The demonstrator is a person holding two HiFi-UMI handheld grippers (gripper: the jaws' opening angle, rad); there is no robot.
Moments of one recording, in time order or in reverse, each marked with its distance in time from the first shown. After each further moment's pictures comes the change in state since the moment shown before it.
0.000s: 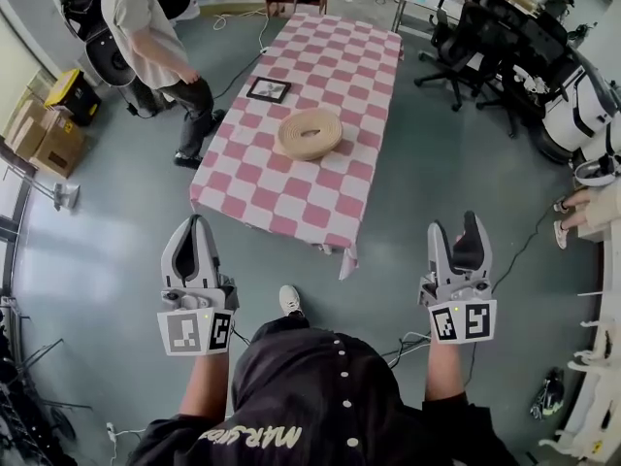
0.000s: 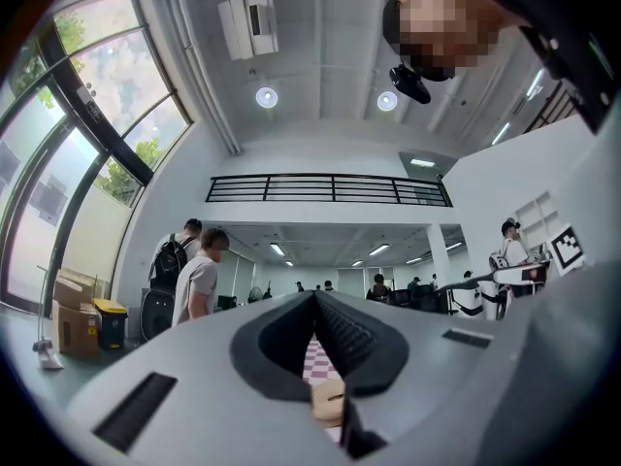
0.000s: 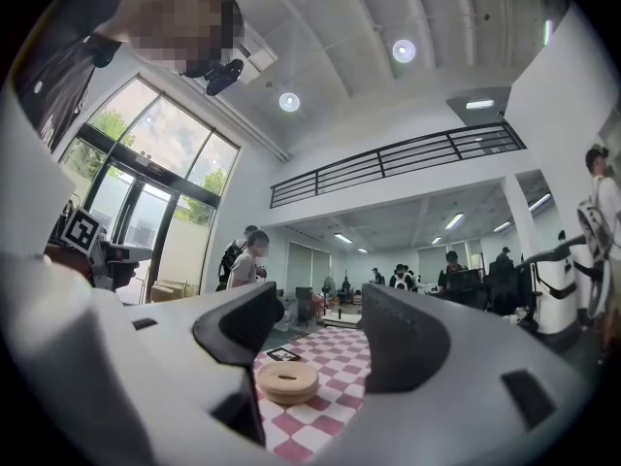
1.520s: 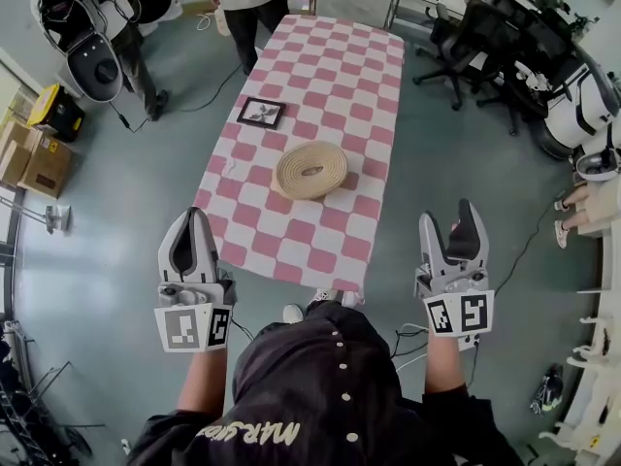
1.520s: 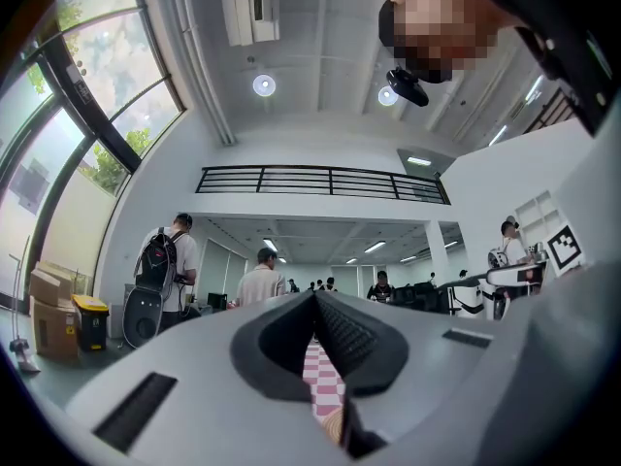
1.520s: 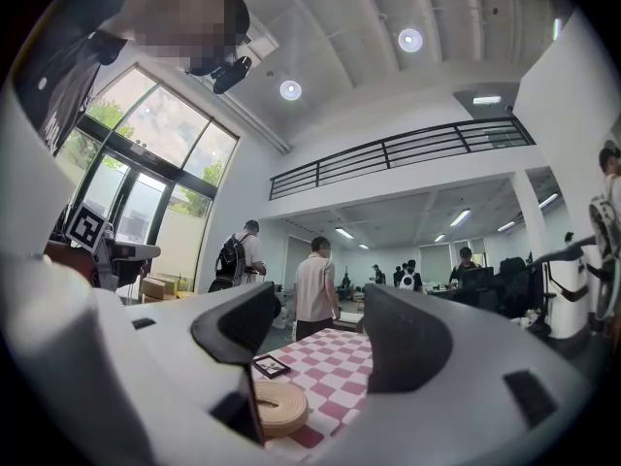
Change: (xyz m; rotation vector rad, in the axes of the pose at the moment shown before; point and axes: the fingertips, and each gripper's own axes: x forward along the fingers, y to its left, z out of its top) left arm 0.169 0.048 -0.034 -0.006 0.016 -0.052; right arm 0.167 -0.010 -0.033 -0.021 0.023 0.007
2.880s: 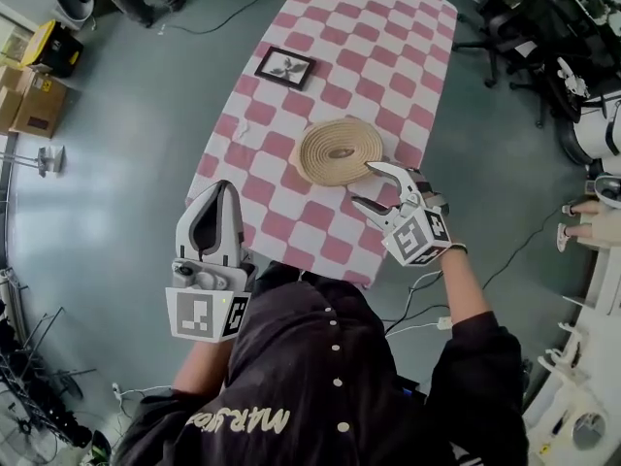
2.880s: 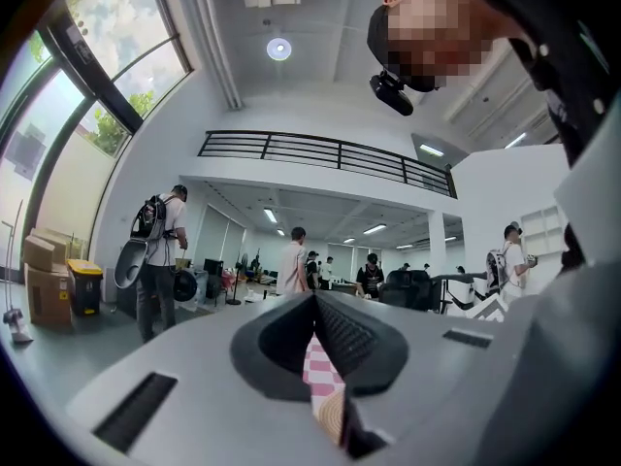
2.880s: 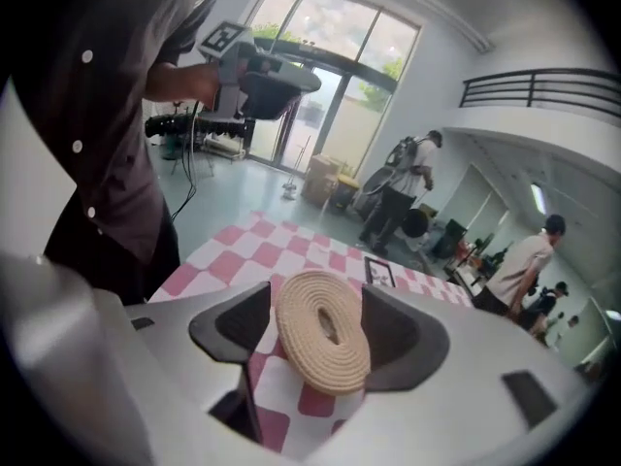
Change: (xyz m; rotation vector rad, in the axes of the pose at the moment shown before) left arm 0.071 0.026 -0.072 -0.098 0.159 -0.021; right arm 0.125 0.148 -0.260 -0.610 0.569 0.971
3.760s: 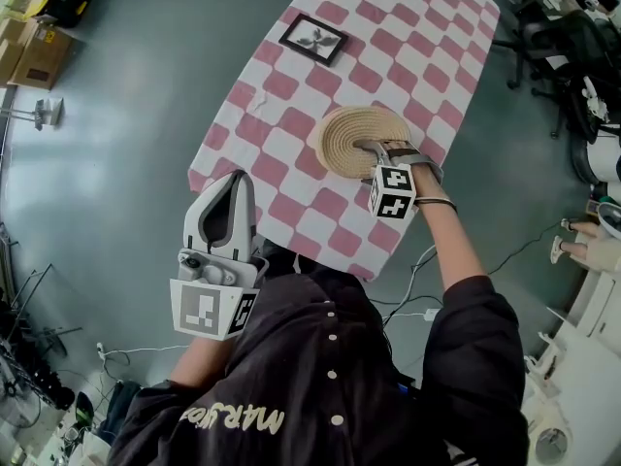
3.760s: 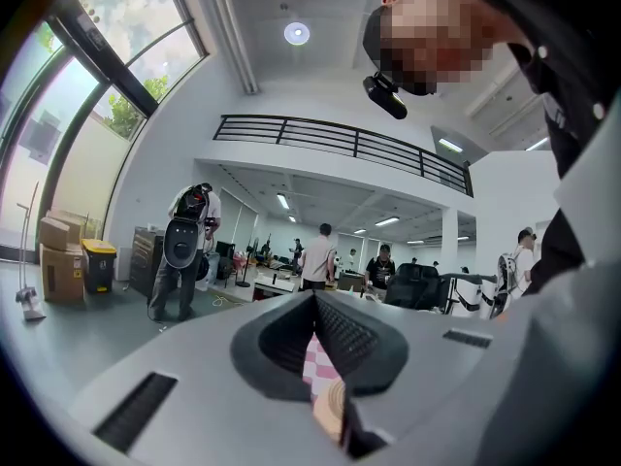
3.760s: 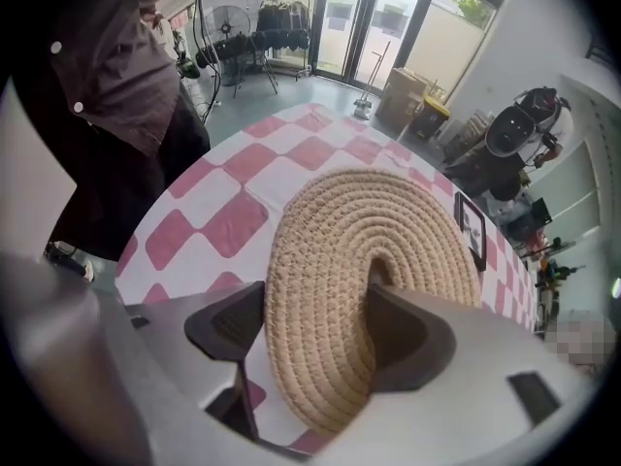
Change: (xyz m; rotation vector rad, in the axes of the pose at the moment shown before) left arm 0.004 0.028 -0.038 -0.071 0.081 0.061; right arm 0.126 0.041 -0.114 -0.266 0.489 0.421
